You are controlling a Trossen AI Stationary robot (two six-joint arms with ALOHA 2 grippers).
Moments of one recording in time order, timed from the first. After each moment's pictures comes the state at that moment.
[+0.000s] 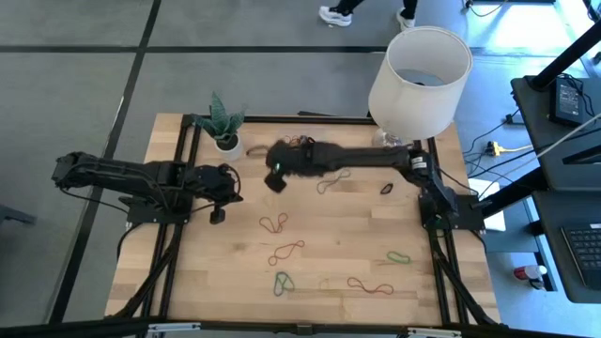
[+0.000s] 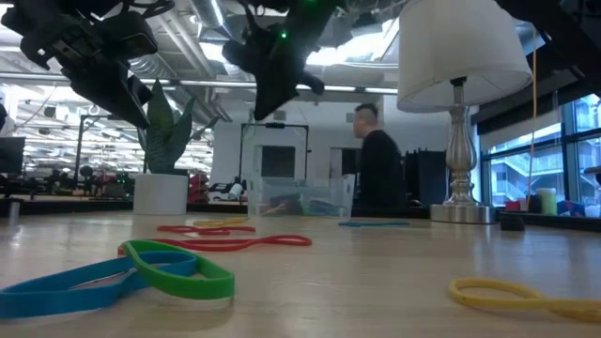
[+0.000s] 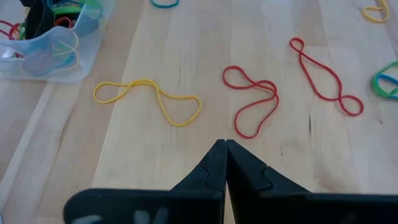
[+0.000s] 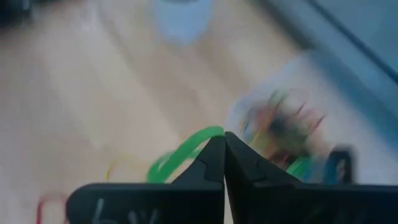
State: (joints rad) left arm 0.00 0.74 0.49 -0.52 -0.03 -0.11; right arm -0.08 2.18 2.04 -0.81 0.42 0.40
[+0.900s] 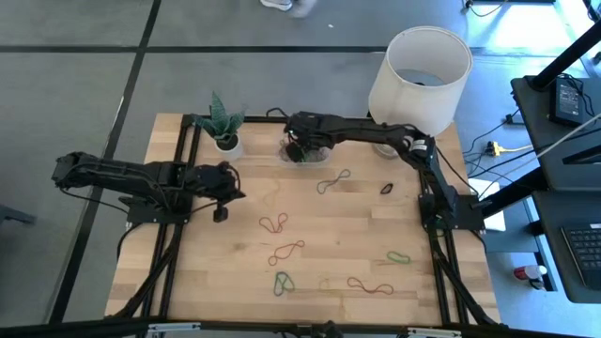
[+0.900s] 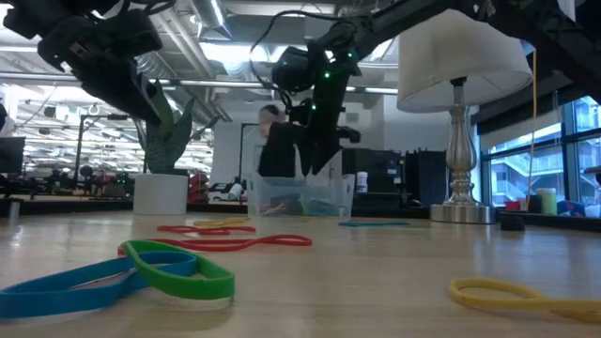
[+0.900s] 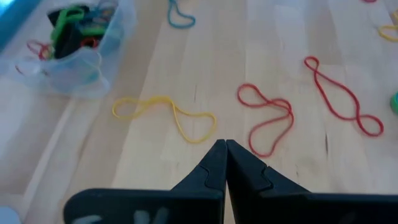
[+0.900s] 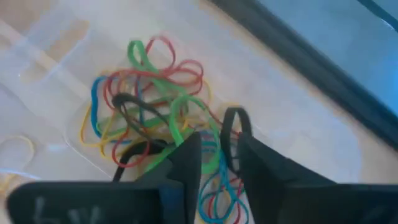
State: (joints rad) left arm 0.00 0.74 0.47 -0.45 -0.10 -0.10; right arm -0.35 2.18 1.84 -0.82 0.37 0.46
